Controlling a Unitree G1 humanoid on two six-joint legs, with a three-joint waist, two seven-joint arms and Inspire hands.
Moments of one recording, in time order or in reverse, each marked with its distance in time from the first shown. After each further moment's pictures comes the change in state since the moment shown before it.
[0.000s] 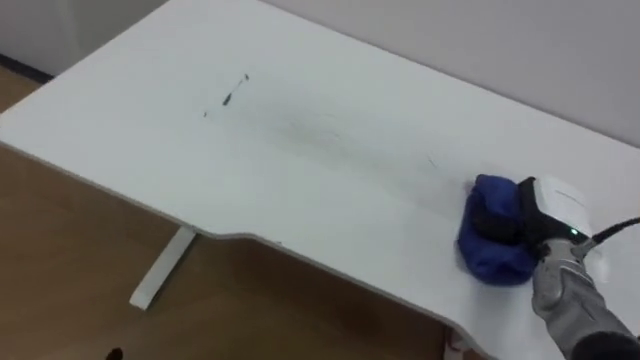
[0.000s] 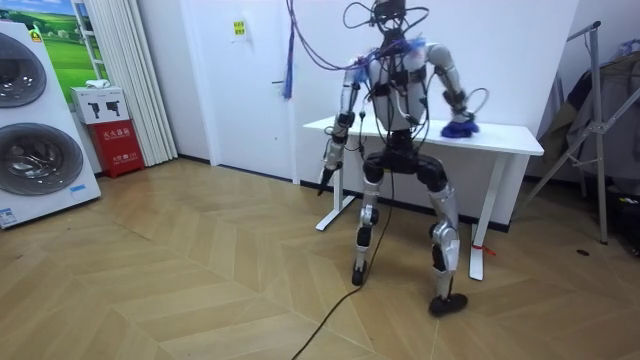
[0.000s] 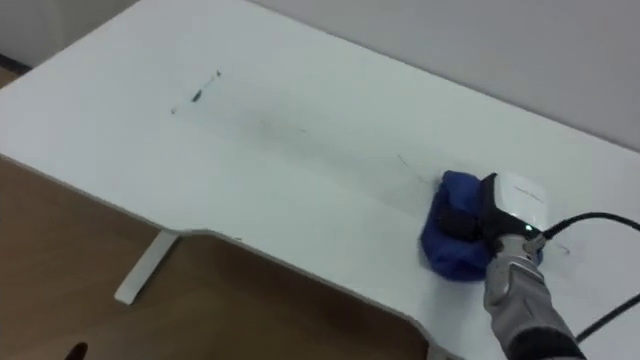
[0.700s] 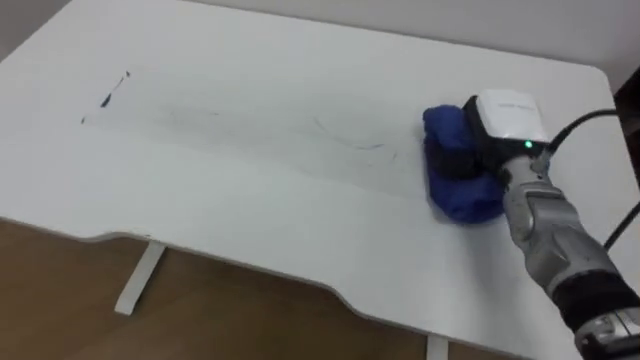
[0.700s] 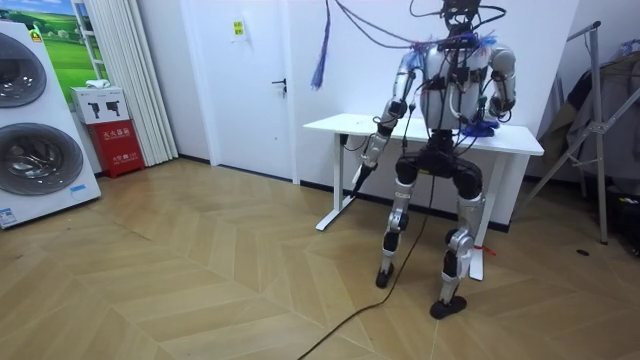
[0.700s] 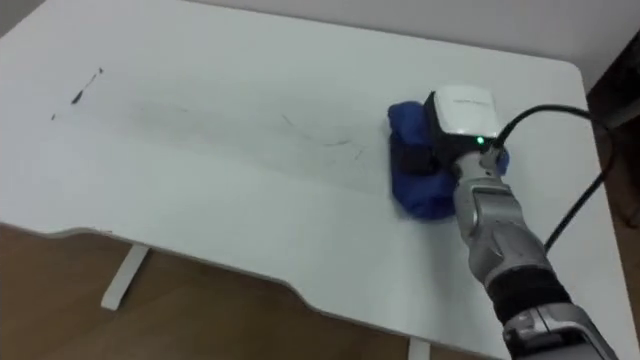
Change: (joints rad) left arm 0.063 -0.132 -0.011 -0.037 -0.035 0.054 -0.007; right arm -0.112 -0.027 0.103 -0.230 -0.210 0.038 0.087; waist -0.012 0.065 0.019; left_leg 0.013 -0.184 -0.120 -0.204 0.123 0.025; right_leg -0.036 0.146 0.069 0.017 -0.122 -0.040
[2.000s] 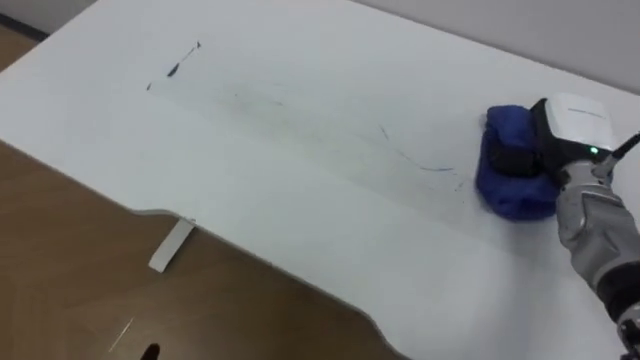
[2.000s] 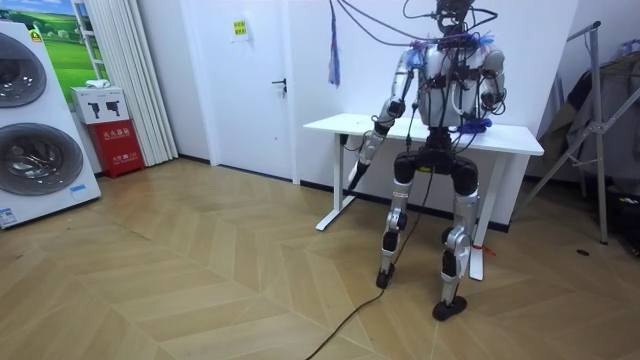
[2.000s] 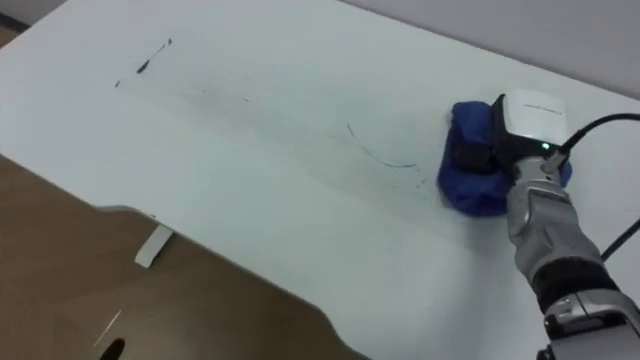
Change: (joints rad) left arm -0.077 0.072 -0.048 -0.010 -0.020 -0.030 -0.055; right arm -0.129 -0.118 0.082 0.213 0.181 0.023 -0.025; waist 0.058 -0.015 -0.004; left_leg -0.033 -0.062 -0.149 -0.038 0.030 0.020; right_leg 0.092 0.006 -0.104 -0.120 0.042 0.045
